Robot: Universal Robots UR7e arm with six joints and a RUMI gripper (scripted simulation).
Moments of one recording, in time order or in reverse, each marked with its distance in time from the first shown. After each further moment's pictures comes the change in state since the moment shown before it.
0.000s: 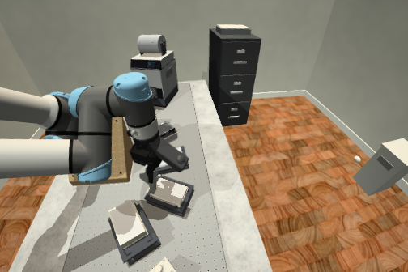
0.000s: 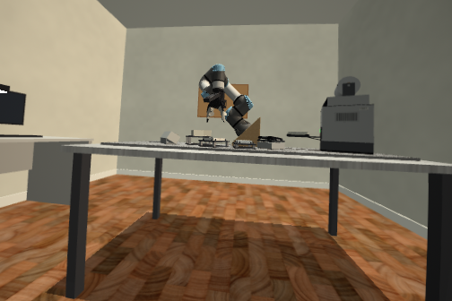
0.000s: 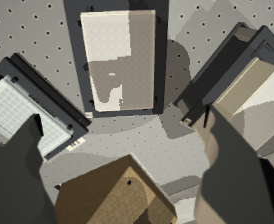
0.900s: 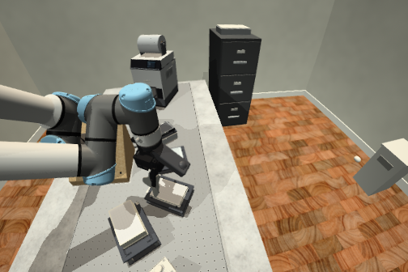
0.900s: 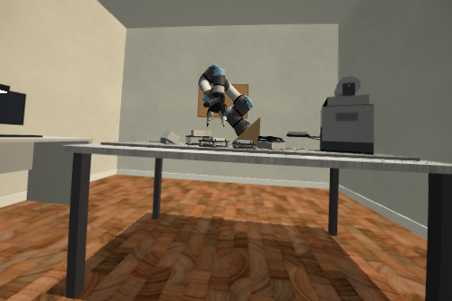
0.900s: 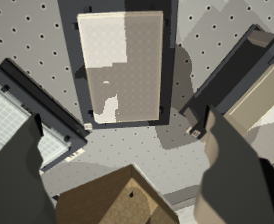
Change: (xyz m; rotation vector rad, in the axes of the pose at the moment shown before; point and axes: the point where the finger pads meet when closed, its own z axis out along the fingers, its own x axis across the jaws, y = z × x) arm -0.003 -0.001 0.029 -0.002 0.002 0.000
